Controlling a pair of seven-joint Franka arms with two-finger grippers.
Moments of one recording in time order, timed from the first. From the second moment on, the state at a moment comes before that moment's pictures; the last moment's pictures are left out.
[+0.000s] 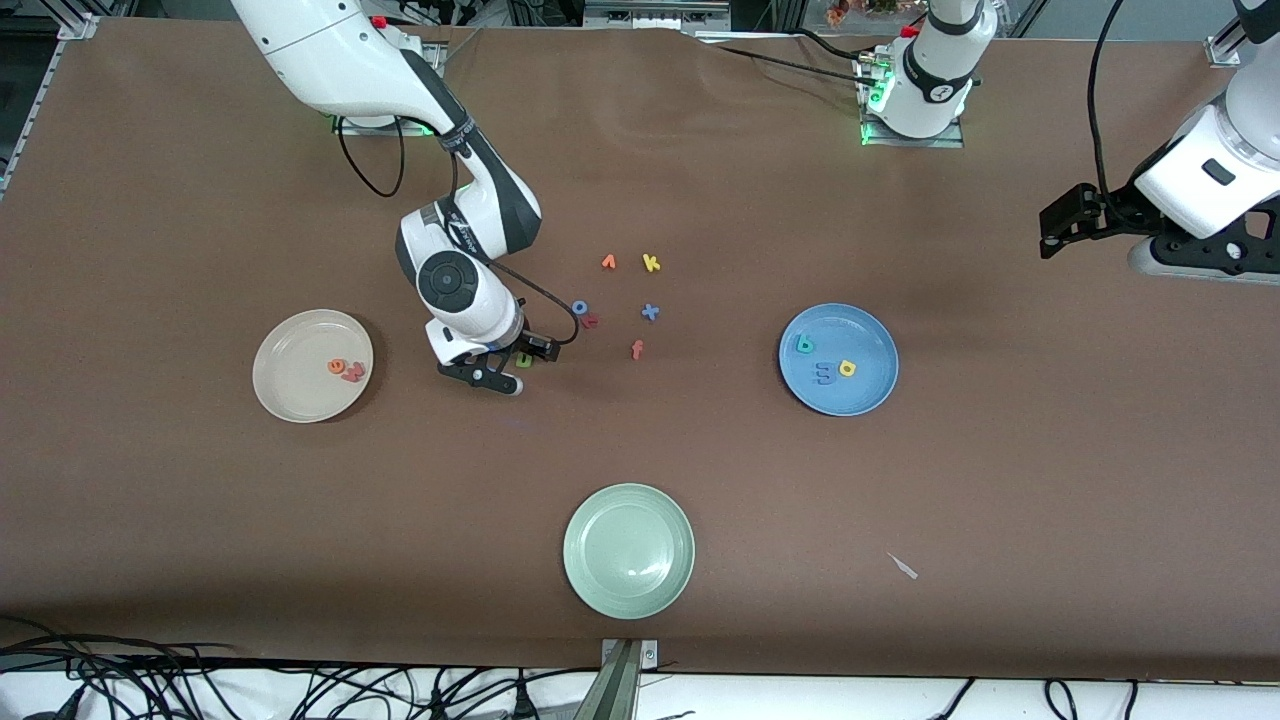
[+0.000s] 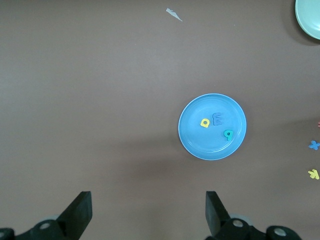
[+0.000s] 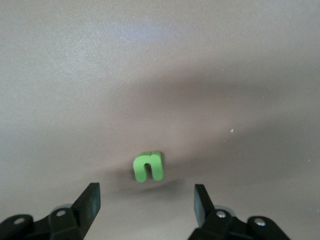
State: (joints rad) left arm -0.01 0.03 -0.09 -1.57 0.02 1.55 -0.02; right arm 0.46 0.59 0.07 -1.87 0.07 2.41 0.73
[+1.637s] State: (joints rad) left arm -0.01 0.03 -0.09 -1.57 0.02 1.55 -0.02; right arm 0.45 0.62 0.07 -1.88 0.07 2.43 0.65
